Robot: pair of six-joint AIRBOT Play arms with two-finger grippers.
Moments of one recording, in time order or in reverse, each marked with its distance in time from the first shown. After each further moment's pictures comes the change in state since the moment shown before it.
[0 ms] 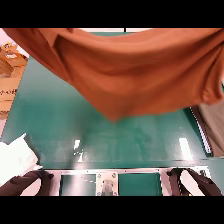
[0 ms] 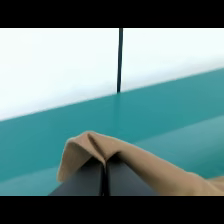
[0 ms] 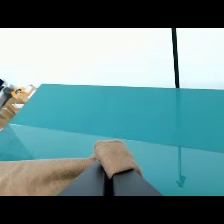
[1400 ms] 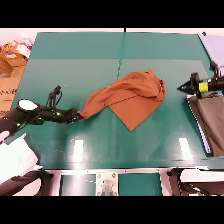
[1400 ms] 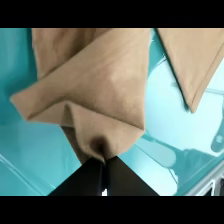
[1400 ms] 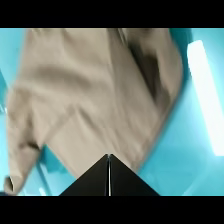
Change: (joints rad) left arm -0.001 -0.169 -1.237 -0.592 0.134 0.231; right arm -0.101 -0.603 -0.392 -0.101 0.158 0.172
